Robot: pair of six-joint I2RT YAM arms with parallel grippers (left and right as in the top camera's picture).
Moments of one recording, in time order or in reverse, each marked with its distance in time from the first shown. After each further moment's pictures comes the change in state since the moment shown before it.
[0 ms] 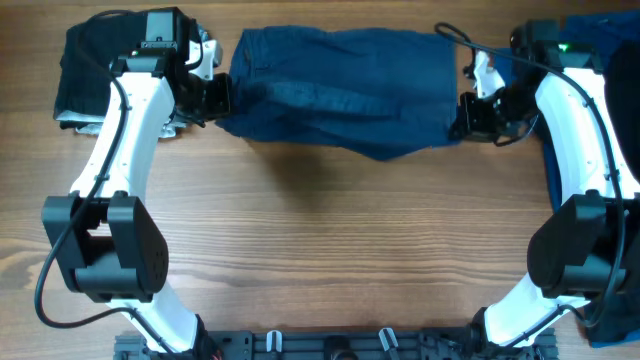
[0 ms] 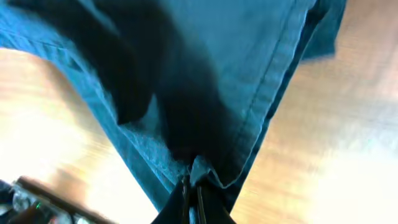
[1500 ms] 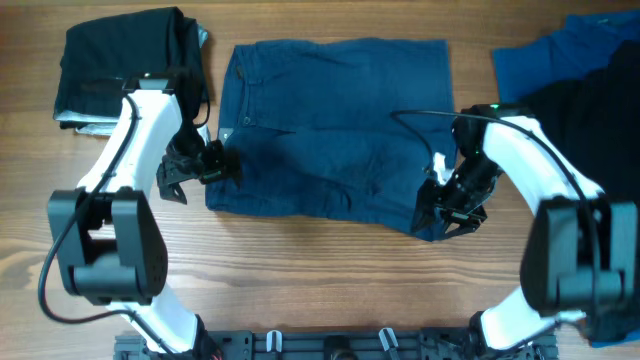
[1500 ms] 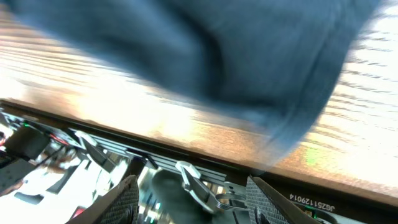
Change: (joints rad) left arm 0.000 -0.021 -0.180 -0.385 -0.199 -0.175; right arm 0.148 -0.100 -0.463 -0.099 -0.006 0.145
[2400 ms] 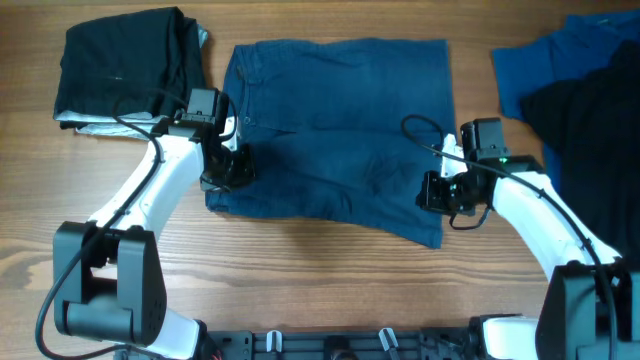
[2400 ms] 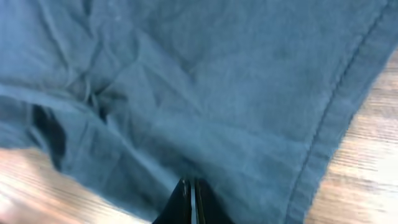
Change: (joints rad) left arm -0.114 -0.167 -0.348 0.592 0.129 -0.026; right arm 0.001 -0.247 -0.371 0.767 0.035 0.179
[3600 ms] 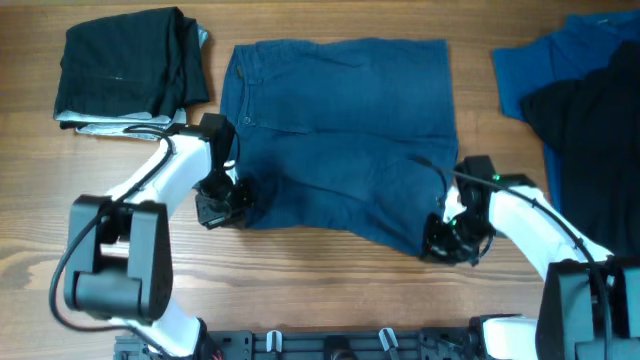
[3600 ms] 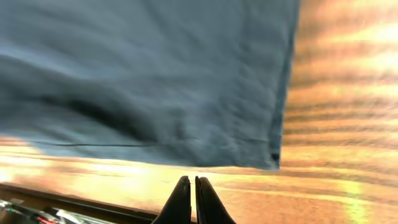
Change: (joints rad) left arm 0.000 0.104 -0.037 -0.270 0.000 -0.074; right arm 0.000 -0.003 -0.090 -0.300 -0.023 0.139
